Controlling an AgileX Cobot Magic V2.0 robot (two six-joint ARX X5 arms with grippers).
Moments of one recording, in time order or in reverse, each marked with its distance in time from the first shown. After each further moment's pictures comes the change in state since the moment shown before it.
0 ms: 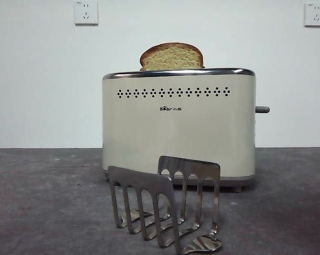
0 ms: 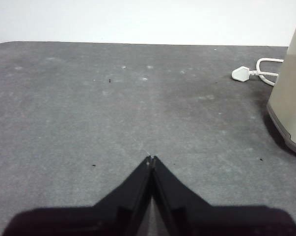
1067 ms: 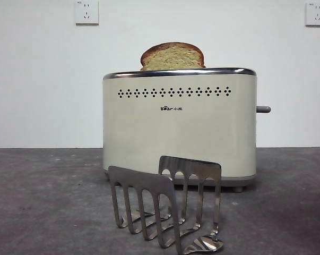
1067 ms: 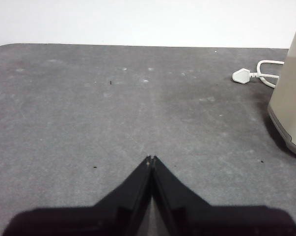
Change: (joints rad) left arm 0.000 -0.007 0.000 0.000 0.000 0.000; right arm 0.000 0.002 0.000 0.000 0.000 -0.041
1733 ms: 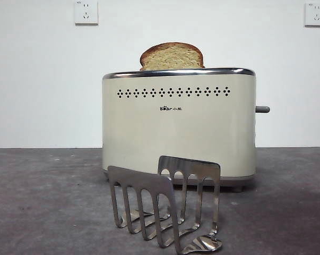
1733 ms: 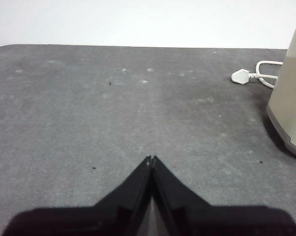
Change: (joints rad) left arm 0.000 -0.003 0.000 0.000 0.000 0.000; right arm 0.000 0.219 0.183 -0.005 0.077 0.003
